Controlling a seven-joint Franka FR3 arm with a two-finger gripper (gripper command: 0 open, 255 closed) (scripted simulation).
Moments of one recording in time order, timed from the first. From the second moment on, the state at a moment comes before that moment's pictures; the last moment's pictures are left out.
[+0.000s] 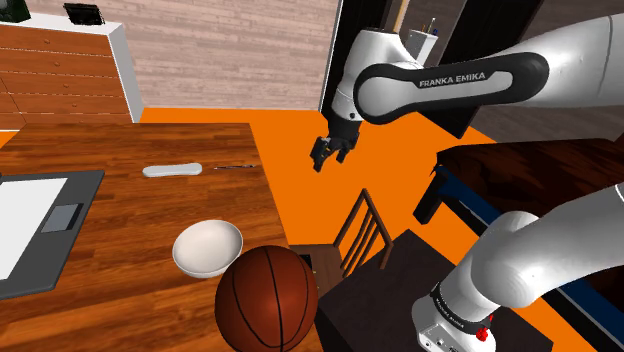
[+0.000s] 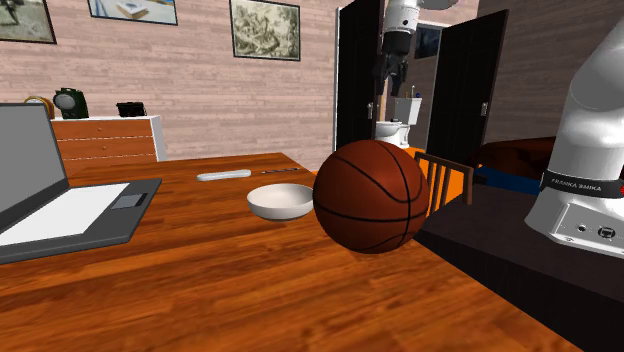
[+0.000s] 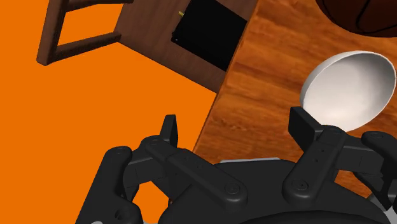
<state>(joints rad) 0.07 -0.41 0.17 -2.41 0.09 2.11 0.14</state>
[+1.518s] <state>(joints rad) 0.23 0.41 0.30 -2.00 -0.14 2.45 0.63</state>
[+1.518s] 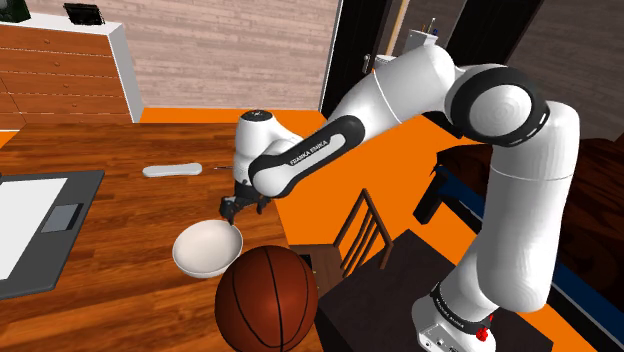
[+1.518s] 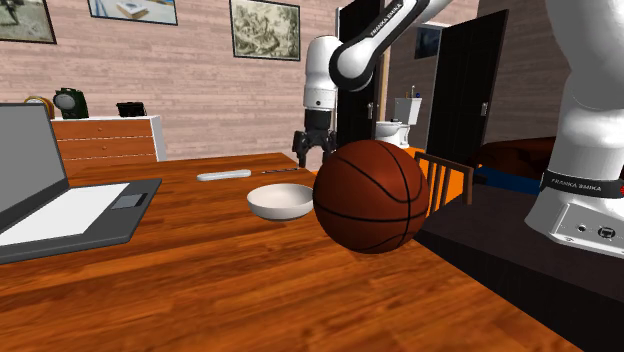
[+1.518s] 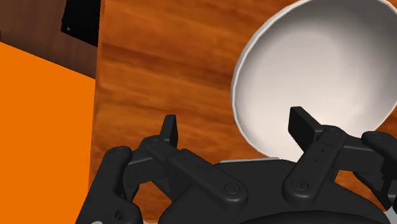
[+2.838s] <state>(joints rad) 0.27 0.57 0.26 -1.92 -0.19 2.53 0.67</state>
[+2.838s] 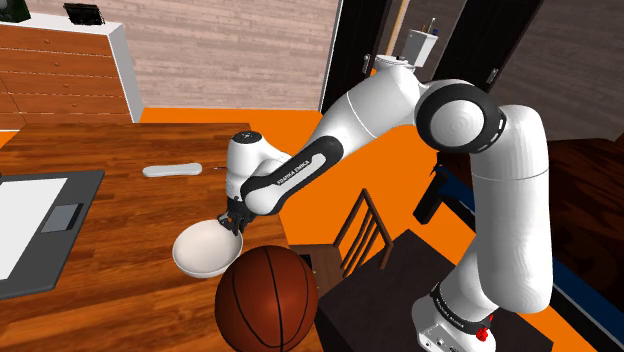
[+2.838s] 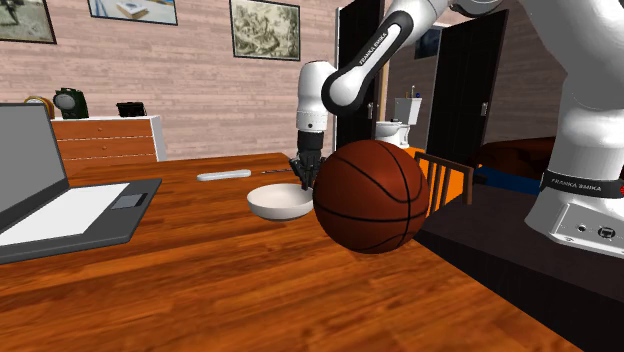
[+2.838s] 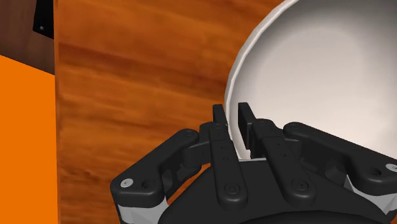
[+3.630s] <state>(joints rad) 0.25 0.46 0.29 -1.91 -0.15 2.42 0.65</state>
